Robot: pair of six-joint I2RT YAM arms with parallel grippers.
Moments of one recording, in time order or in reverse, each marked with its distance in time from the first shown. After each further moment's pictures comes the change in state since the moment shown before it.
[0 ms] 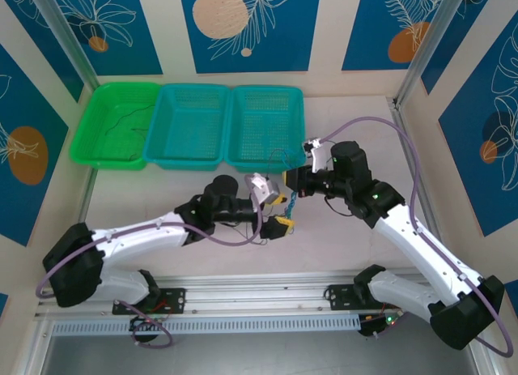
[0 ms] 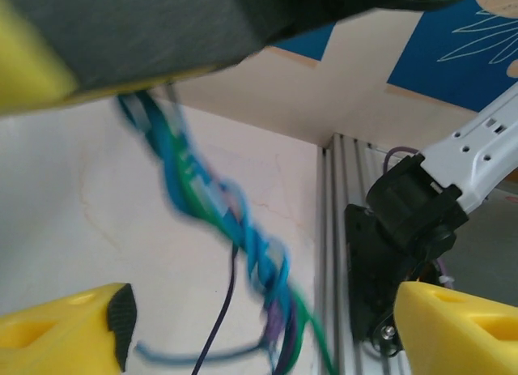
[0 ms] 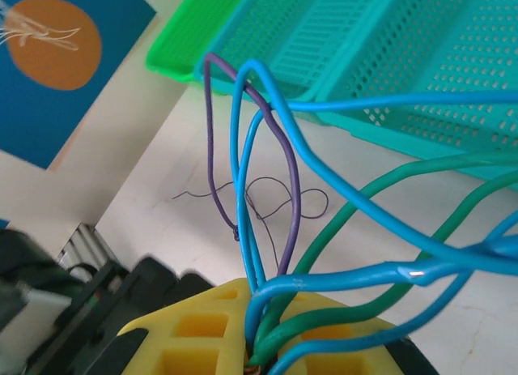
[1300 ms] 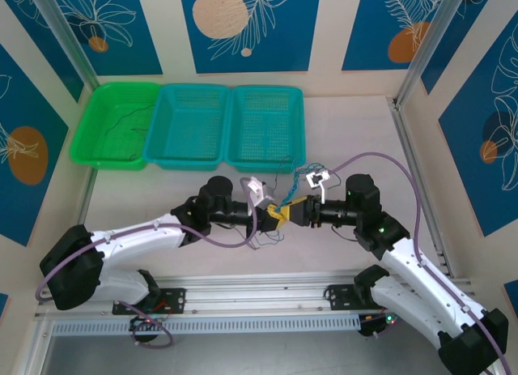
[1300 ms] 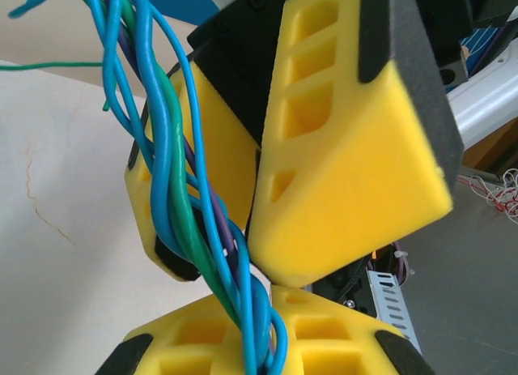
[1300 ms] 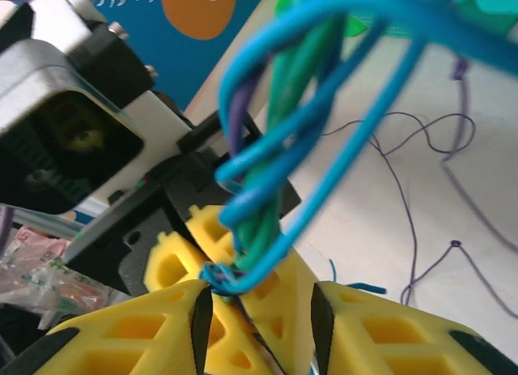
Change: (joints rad) left arm 0.056 -0.049 -0.078 0.036 0.148 0.009; right arm -0.050 -0.266 -0.376 0.282 -0.423 0.137
